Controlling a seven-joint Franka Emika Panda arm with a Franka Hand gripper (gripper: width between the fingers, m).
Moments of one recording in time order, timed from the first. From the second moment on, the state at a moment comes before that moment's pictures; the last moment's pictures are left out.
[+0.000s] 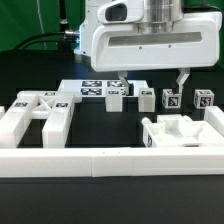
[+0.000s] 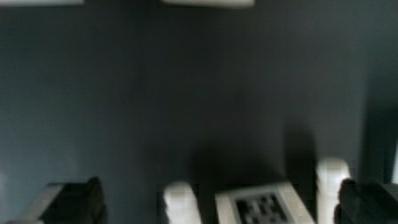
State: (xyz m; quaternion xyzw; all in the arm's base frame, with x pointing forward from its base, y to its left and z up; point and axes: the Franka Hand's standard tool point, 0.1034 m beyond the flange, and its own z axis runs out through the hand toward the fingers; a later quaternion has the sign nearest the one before) arm 0.508 0.041 0.048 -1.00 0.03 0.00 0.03
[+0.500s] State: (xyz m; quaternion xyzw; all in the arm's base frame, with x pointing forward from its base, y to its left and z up) arm 0.492 0.039 0.038 -1.00 0.04 0.01 0.03
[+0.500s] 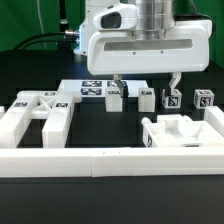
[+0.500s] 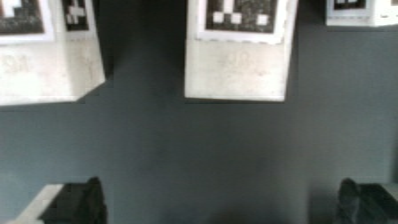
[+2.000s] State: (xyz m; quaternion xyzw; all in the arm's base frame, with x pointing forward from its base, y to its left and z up) arm 0.464 0.048 0.020 -0.85 0.01 0.53 0.04
